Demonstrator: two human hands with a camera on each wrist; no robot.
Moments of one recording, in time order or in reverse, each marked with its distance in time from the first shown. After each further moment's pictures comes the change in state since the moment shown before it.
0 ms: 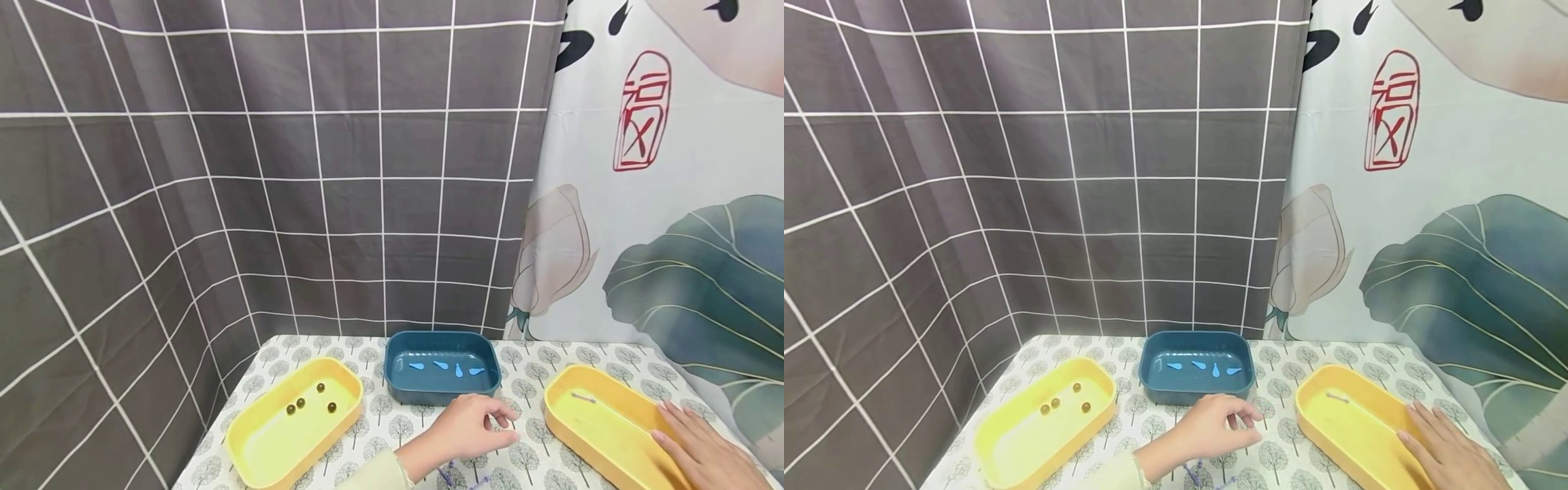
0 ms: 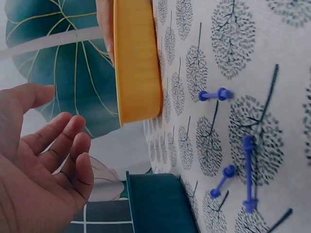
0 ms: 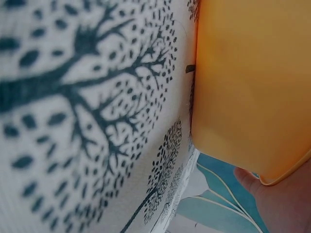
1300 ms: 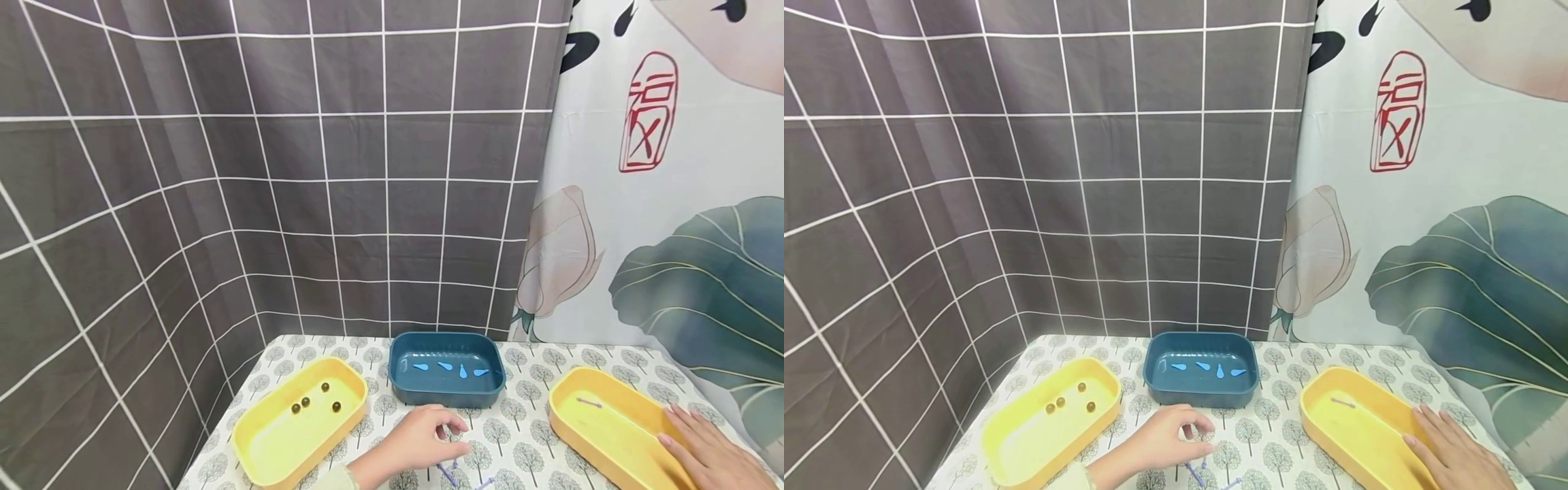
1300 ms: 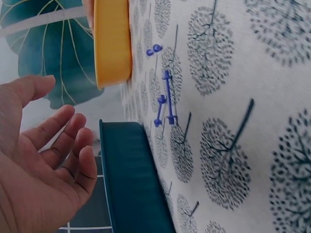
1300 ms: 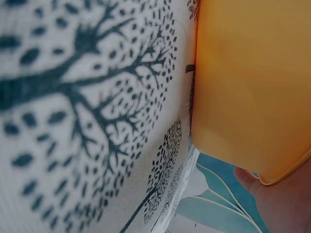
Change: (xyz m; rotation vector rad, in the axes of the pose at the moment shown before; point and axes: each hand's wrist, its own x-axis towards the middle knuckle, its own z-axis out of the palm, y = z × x) left_hand -0.060 -0.049 -0.026 -0.158 -0.033 -0.111; right_hand -0.001 0.002 0.003 0.001 0.002 0.000
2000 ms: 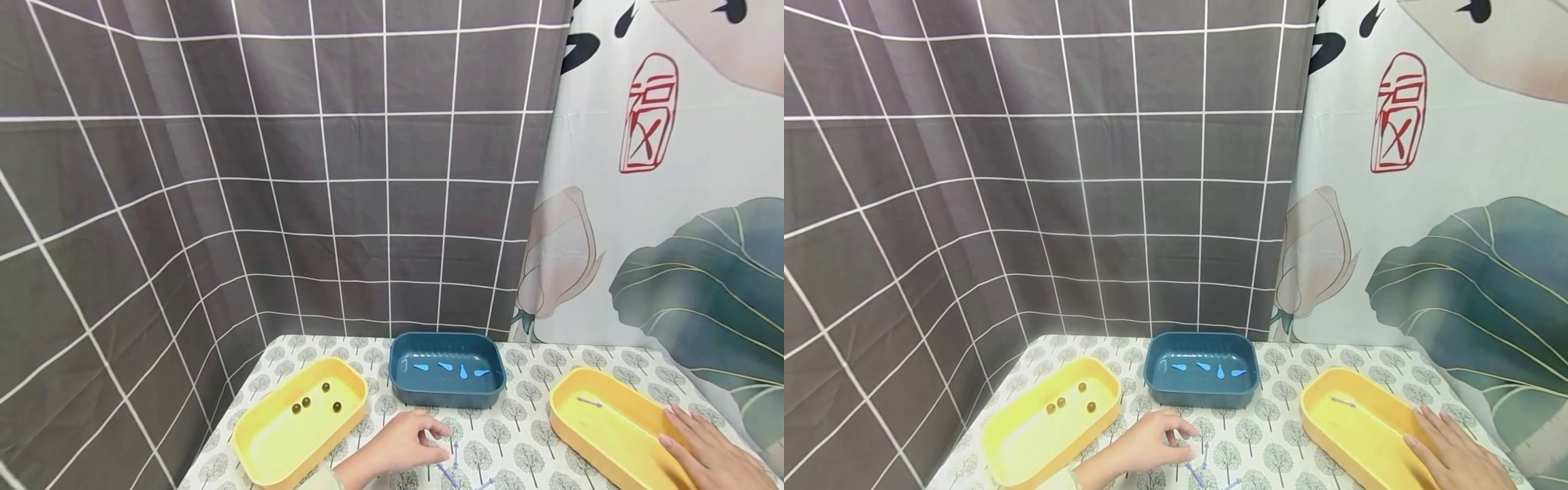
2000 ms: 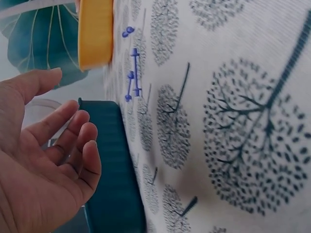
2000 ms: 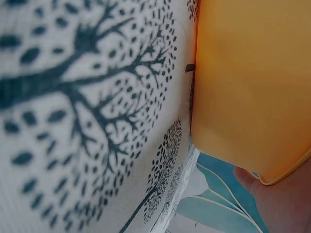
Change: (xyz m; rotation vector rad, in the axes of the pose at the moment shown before) left_hand -0.020 -0.021 -0.009 -0.057 -0.026 -0.071; right_hand 0.000 0.000 0.000 -0.012 -0.004 -0.003
